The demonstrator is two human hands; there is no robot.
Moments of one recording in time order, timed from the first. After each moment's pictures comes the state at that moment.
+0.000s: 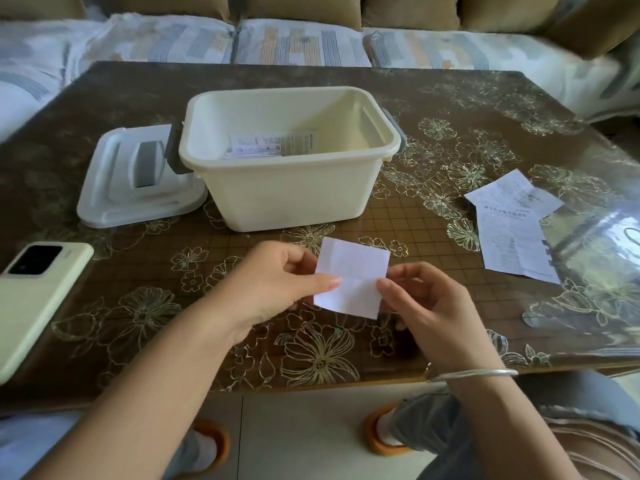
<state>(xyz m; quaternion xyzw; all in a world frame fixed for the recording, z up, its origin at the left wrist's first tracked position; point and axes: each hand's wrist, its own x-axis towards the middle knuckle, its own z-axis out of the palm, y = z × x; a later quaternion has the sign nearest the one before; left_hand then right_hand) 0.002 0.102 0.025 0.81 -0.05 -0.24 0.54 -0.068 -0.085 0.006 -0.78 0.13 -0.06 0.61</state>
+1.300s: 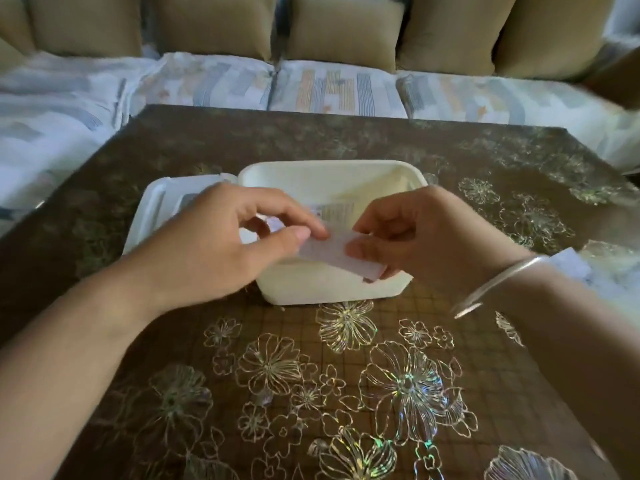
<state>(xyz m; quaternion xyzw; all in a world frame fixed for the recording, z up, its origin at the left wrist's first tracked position) 0.074 0.170 0.126 0.86 -0.28 -0.02 0.44 0.065 -0.054 0.129 -0.89 -0.16 0.04 0.42</state>
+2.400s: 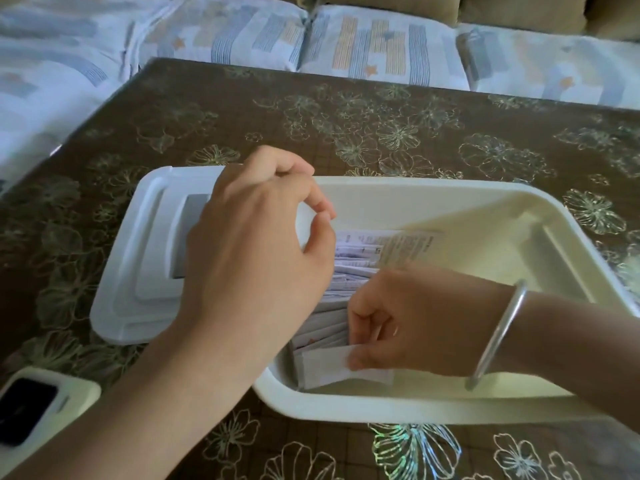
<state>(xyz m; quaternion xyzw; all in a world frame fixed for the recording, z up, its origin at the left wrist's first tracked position) 0.167 0.160 0.079 0.94 -0.04 0.18 0.28 0.172 0.005 0.088 -0.91 -0.26 0.29 0.11</state>
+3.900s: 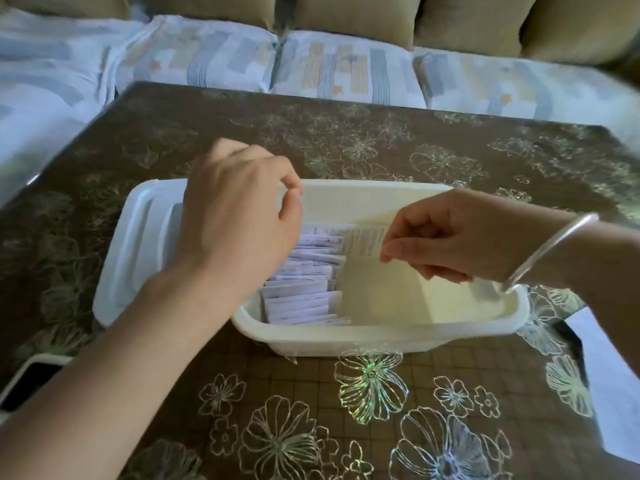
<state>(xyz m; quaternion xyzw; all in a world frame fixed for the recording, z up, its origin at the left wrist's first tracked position) 0.168 0.159 0.101 0.95 -0.11 0.22 0.21 0.157 -0.055 0.140 -0.92 -0.12 0.23 0.29</state>
